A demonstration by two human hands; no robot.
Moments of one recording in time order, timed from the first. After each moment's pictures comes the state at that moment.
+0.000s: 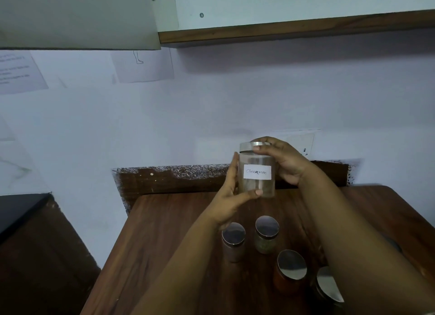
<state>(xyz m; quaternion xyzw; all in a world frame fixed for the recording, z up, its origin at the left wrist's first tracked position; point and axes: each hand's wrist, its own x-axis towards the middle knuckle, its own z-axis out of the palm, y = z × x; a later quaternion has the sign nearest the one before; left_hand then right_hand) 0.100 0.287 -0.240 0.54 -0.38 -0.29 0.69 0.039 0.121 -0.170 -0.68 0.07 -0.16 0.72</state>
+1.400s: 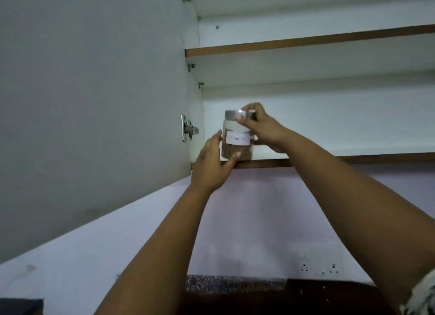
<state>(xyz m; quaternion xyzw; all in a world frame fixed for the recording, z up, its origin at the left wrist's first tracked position) 0.207 0.276 0.047 0.70 -0.43 0.35 0.45 0.122 0.135 0.134 -0.81 -0.08 -0.34 0.46</state>
